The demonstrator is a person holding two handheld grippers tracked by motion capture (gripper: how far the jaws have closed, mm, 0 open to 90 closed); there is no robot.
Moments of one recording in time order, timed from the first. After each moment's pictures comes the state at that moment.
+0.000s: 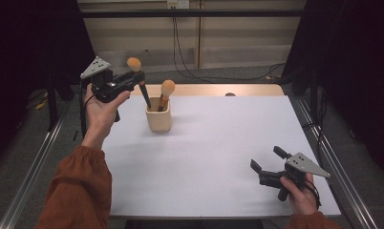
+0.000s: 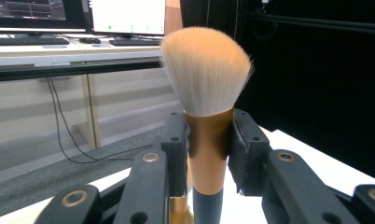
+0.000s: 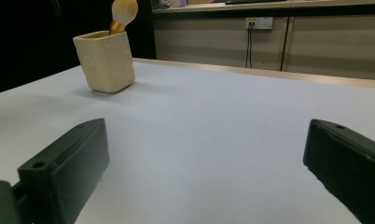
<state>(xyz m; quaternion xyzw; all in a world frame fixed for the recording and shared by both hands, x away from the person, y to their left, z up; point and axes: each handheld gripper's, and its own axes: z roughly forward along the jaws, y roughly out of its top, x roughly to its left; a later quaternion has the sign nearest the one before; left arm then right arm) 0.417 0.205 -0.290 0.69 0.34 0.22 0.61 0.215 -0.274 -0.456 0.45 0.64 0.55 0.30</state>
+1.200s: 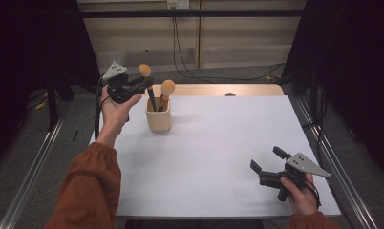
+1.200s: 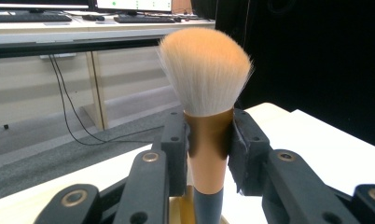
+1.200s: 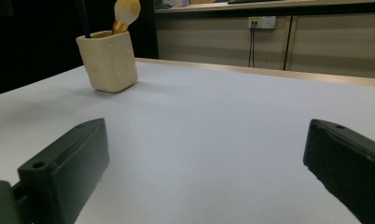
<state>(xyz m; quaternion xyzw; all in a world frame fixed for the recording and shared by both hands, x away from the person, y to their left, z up) 0.446 0.186 -0.332 0.71 0.35 0.22 0.57 0.215 -0.274 -0.457 0.45 0.64 0.55 0.30</state>
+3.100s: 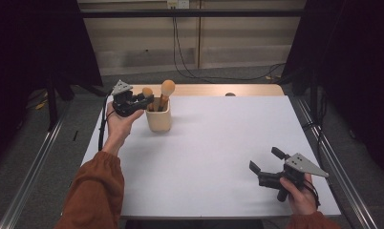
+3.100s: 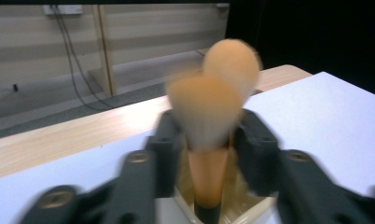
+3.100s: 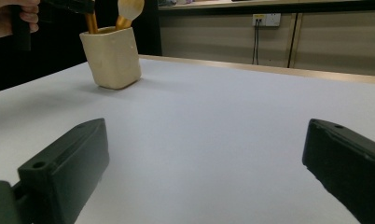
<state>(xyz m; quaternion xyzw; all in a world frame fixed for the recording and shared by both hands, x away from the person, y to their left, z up) 0.452 0.192 -0.394 0.73 0.40 0.20 0.52 0.216 -0.273 -0.460 0.44 0.65 0.55 0.29</state>
